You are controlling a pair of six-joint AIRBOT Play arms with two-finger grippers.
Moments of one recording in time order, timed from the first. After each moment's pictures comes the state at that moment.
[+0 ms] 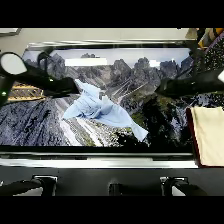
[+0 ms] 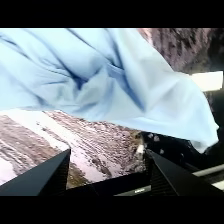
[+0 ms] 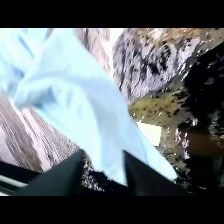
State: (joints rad) left arm -0.22 -1.39 1.66 1.22 -1.45 -1.83; right arm -0.04 -1.17 1.45 -1.07 1.38 1.56
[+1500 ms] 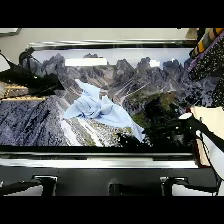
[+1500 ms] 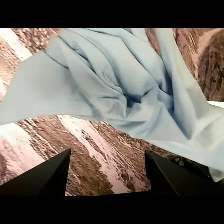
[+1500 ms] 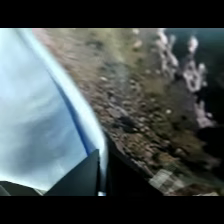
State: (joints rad) left arm -0.06 -1.40 1.65 1.23 -1.47 -1.83; right arm -0.13 -1.48 0.74 -0.71 1.13 1.09
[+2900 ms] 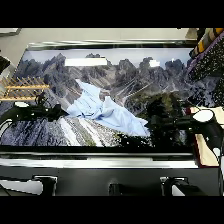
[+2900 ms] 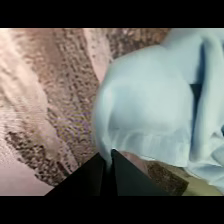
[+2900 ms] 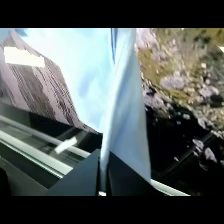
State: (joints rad) left arm 0.25 -1.62 1.02 0.64 -1.06 -1.14; right arm -0.10 -1.04 0.75 -0.75 1.21 1.30
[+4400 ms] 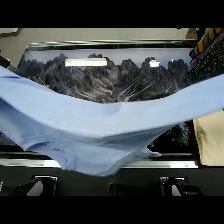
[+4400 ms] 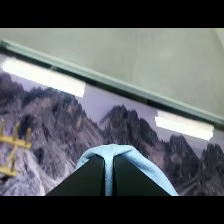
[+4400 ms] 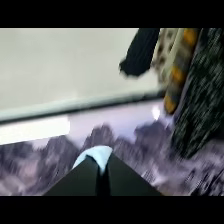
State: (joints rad) left arm 0.29 -0.91 1.83 1.23 -1.30 -1.76; right arm -0.10 -0.75 1.70 -1.54 1.18 1.71
